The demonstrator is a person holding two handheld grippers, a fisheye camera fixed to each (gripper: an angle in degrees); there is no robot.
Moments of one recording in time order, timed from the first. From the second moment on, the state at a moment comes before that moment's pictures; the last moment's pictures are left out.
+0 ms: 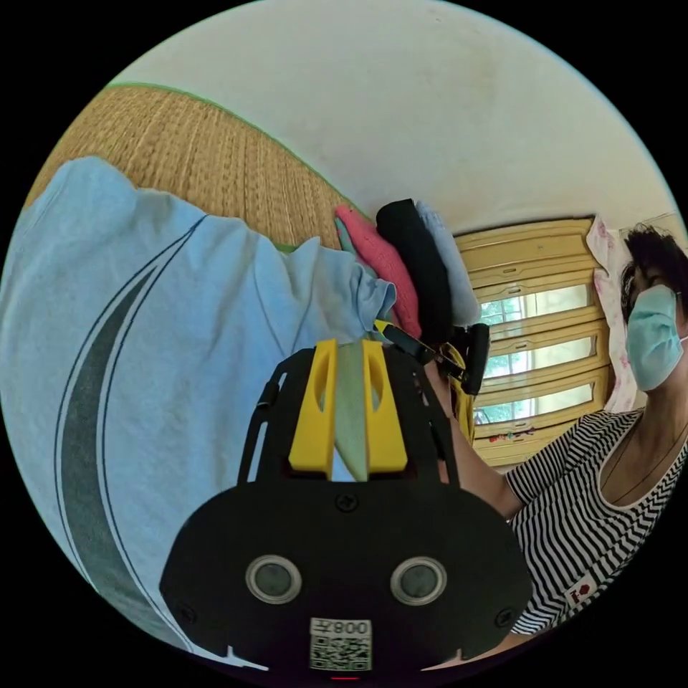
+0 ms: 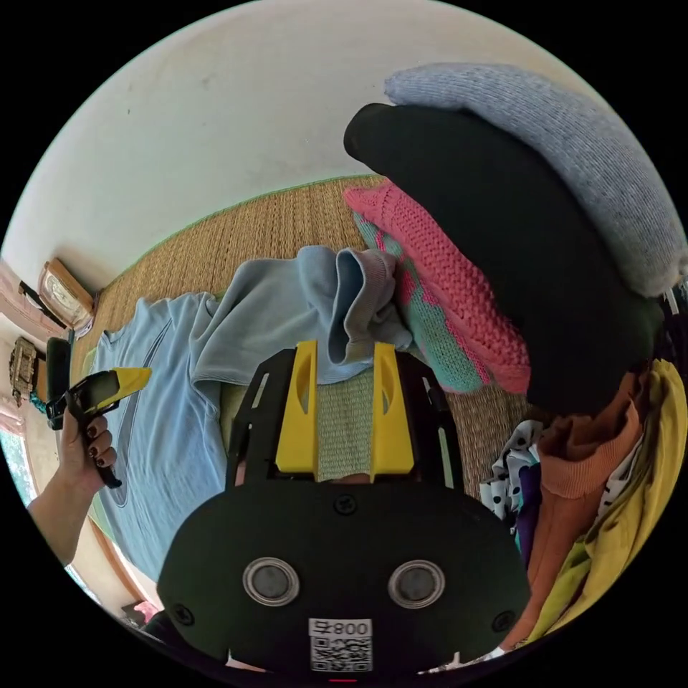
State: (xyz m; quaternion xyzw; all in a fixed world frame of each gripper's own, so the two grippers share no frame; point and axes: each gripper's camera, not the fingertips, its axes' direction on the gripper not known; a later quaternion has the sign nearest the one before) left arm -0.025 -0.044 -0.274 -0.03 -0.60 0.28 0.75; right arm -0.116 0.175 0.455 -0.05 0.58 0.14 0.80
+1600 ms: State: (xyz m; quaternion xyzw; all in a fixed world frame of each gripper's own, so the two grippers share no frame) left arm 0.111 0.151 -0.183 -0.01 -0.57 0.31 0.76; right arm -0.329 0.244 0.556 -0.12 0.29 -0.01 0.95
